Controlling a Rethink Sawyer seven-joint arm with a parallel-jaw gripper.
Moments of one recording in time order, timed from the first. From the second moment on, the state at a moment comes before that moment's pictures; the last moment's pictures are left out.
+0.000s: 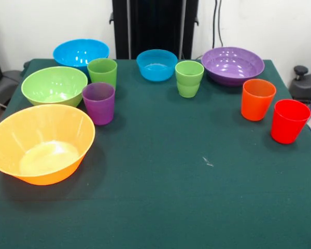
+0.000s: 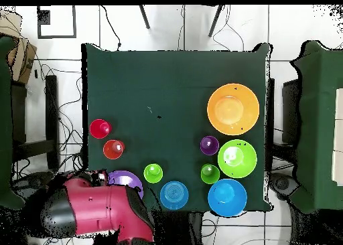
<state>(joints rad) 0.14 -1.16 0.00 2.08 0.10 0.57 1.71</state>
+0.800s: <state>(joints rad) 0.14 -1.08 0.00 2.04 0.11 0.55 1.75</state>
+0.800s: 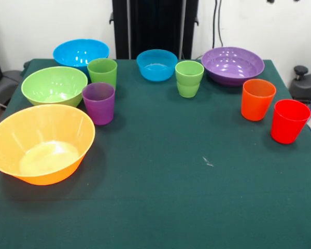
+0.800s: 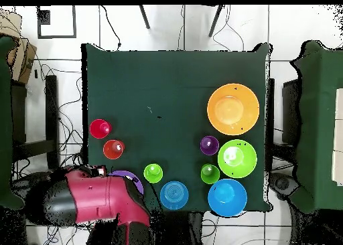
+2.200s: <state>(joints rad) -0.07 -0.79 0.11 2.14 0.11 0.19 1.75</state>
